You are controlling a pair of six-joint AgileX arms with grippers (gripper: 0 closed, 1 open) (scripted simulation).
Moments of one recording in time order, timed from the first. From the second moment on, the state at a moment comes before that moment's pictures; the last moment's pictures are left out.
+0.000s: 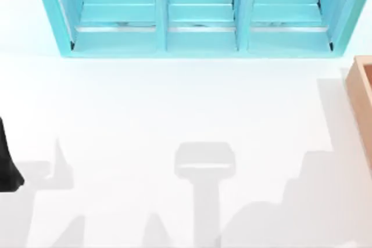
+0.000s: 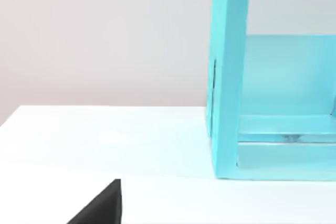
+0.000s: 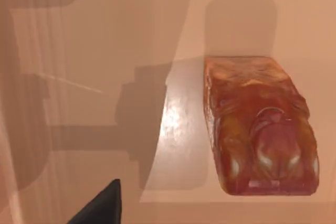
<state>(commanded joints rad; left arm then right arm) 0.00 0.00 0.00 0.00 0.00 0.00 -0.35 1.61 1.15 -1.11 0.00 -0.34</state>
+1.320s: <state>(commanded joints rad) 0.00 0.00 0.00 0.00 0.00 0.00 -0.35 1.73 0.95 -0.79 0.00 -0.34</state>
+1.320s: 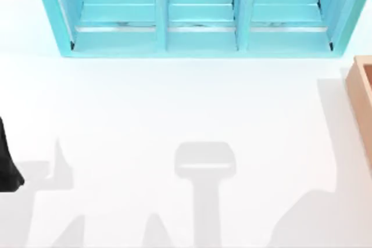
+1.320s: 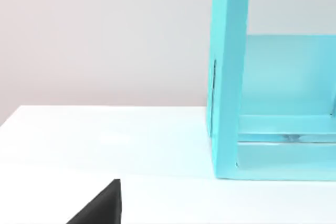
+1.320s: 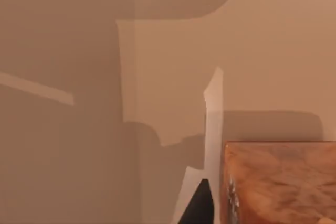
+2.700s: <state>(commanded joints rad) 0.00 0.00 0.00 0.00 0.00 0.00 -0.05 1.57 1.31 -1.07 -0.08 -0.12</state>
